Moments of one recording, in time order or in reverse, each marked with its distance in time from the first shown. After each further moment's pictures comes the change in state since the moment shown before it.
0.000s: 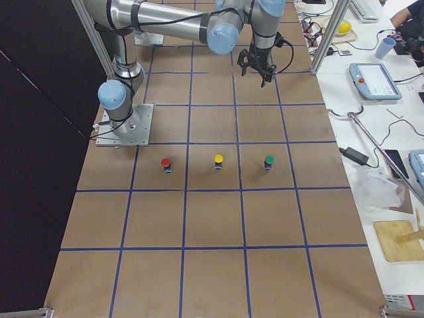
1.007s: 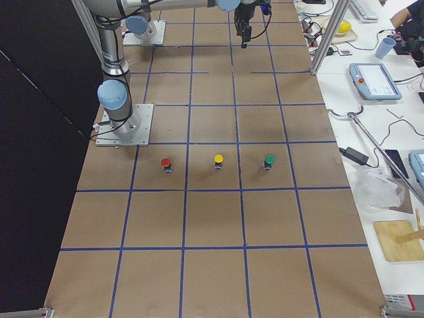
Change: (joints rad) left arm 0.000 0.000 0.000 0.000 -0.001 0.001; right arm 0.338 -0.004 -0.009 -0.008 -0.032 1.157
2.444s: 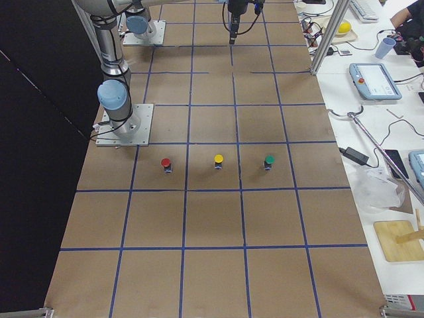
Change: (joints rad) left arm 0.009 -0.068 0.114 -0.015 0.007 -0.044; right arm -0.024 -0.056 -0.014 0.163 -0.007 0.060
